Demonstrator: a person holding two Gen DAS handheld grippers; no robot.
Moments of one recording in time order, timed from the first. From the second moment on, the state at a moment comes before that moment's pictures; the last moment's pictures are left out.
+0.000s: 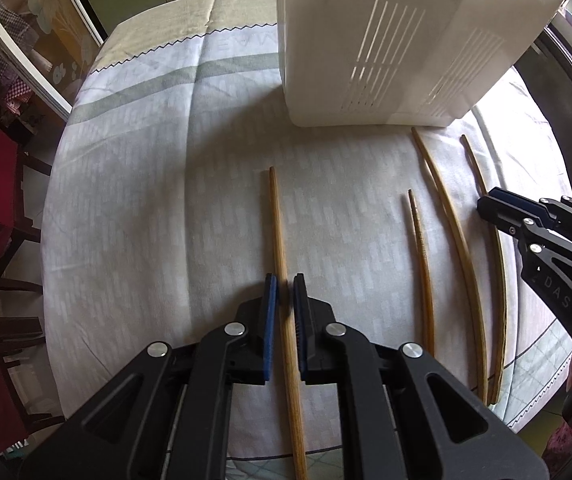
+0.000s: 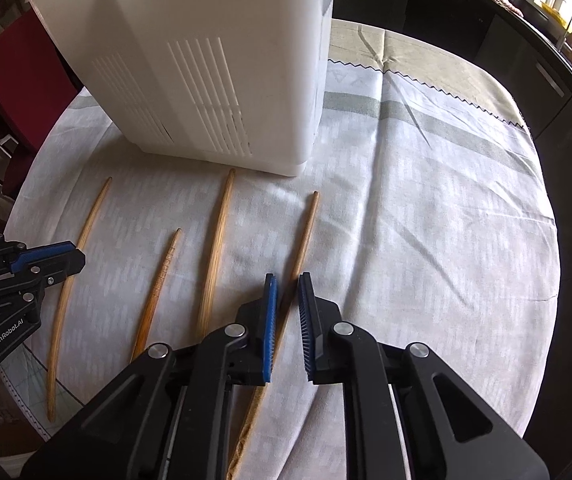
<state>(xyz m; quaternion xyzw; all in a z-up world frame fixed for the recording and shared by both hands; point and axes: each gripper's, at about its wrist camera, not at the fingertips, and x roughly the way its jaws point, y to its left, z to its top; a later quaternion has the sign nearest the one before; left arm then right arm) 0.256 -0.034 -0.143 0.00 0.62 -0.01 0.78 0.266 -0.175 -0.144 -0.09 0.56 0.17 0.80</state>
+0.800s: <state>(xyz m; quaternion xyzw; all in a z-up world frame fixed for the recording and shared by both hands) 0.217 -0.024 -0.051 0.00 0.53 -0.04 0.85 0.223 -0.255 -0.034 0.00 0.46 0.21 0.86</state>
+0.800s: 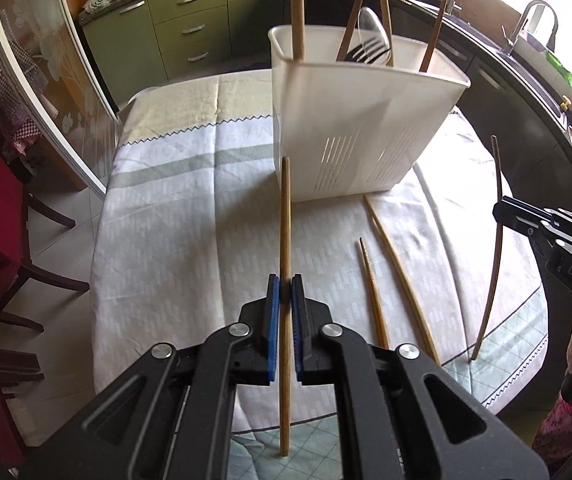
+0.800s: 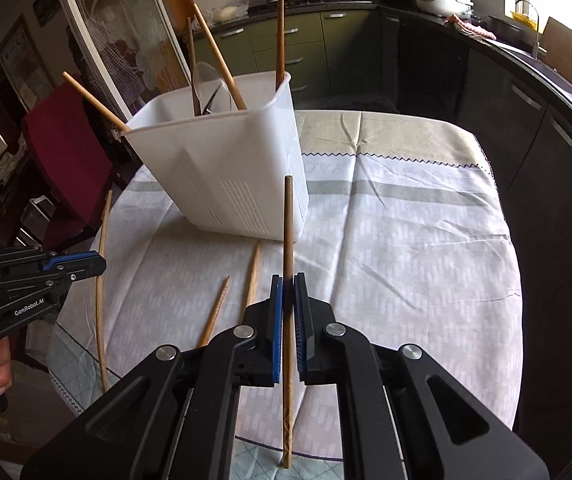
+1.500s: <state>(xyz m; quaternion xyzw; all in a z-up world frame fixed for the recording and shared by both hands) 0.159 -0.019 0.006 0.00 0.47 -0.05 0.88 0.143 -0.283 -0.005 0.01 0.39 0.22 0.90</state>
